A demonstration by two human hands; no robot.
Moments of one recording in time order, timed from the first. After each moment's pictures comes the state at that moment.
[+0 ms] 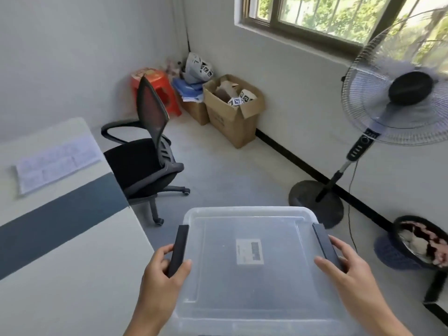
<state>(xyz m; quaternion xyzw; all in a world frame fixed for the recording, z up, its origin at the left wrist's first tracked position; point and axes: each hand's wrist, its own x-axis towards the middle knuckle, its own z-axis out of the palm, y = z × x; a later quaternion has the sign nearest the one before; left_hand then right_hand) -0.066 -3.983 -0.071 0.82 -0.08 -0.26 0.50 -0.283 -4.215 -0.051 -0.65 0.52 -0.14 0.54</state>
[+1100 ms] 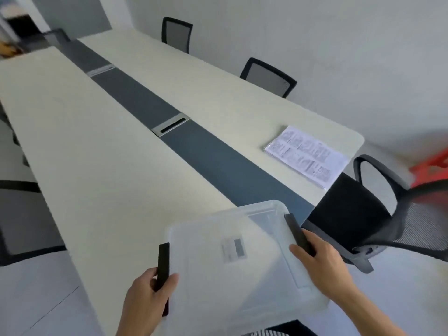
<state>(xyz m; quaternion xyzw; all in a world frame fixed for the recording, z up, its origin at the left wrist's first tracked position) -0.006 -3.907 -0.082 0.72 0.52 0.07 0.45 0.238 -4.123 -0.074 -0.89 -0.16 0.27 0.34</state>
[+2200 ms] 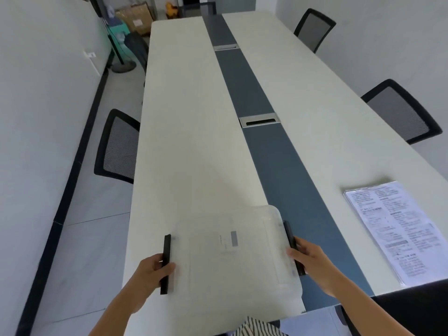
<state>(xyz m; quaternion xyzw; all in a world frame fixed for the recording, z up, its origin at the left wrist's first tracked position) -0.022 -3.902 -0.135 0.43 0.66 0.13 0.60 0.354 -3.986 -0.146 -0.68 -0.28 0.58 0.33</state>
